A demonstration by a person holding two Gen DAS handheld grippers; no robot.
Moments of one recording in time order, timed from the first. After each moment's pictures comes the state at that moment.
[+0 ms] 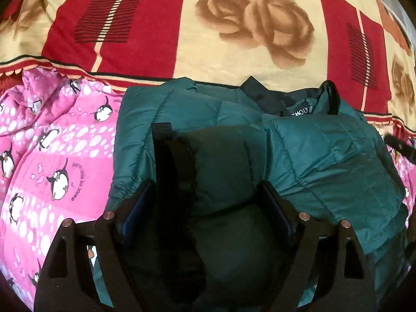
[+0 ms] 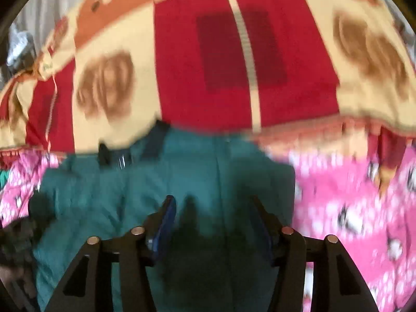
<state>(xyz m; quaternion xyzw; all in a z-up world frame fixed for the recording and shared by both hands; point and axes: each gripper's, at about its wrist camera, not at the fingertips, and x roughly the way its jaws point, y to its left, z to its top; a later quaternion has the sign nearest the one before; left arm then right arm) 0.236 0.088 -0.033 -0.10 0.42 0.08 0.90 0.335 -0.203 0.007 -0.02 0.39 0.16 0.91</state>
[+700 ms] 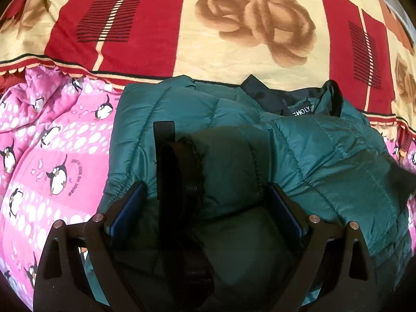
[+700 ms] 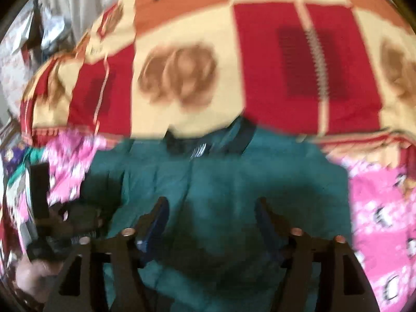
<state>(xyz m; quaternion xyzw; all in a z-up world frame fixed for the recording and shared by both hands) 0.238 0.080 -0.036 -0.10 0.42 0.09 0.90 0.278 -0.141 0.005 -0.04 0.42 0.25 0.87</state>
